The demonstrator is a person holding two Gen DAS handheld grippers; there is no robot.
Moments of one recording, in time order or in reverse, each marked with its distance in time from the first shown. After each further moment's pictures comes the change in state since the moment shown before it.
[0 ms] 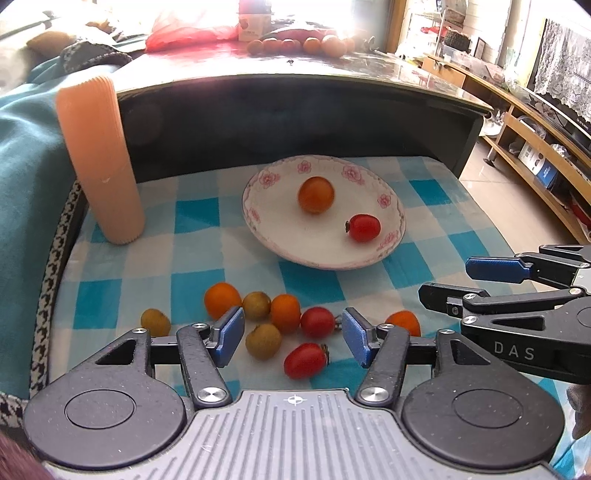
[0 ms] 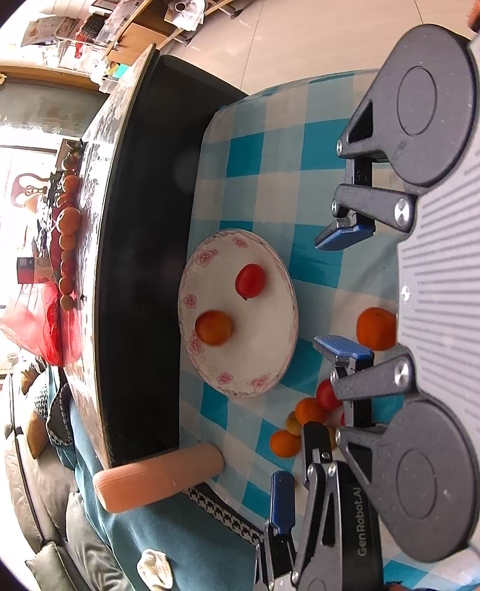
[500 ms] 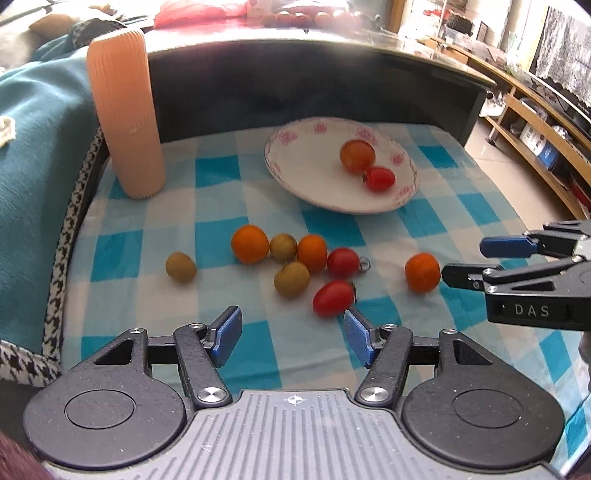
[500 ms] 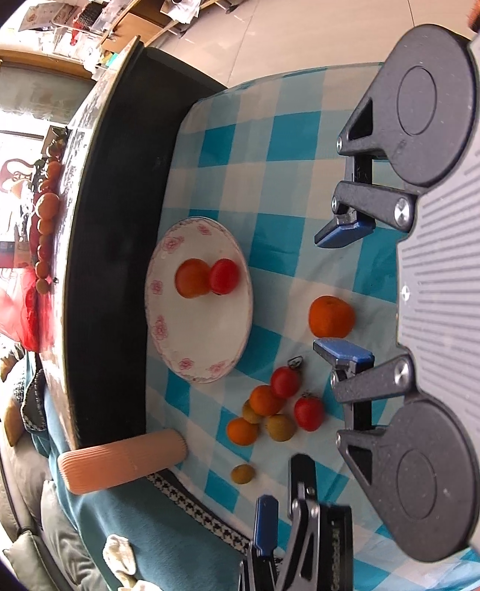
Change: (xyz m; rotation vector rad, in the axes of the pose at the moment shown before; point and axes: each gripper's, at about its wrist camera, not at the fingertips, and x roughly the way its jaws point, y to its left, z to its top) left arm -0.008 0.020 -0.033 0.009 0.067 -0.004; right arm -0.001 0.007 -0.021 -0.040 0.074 0.013
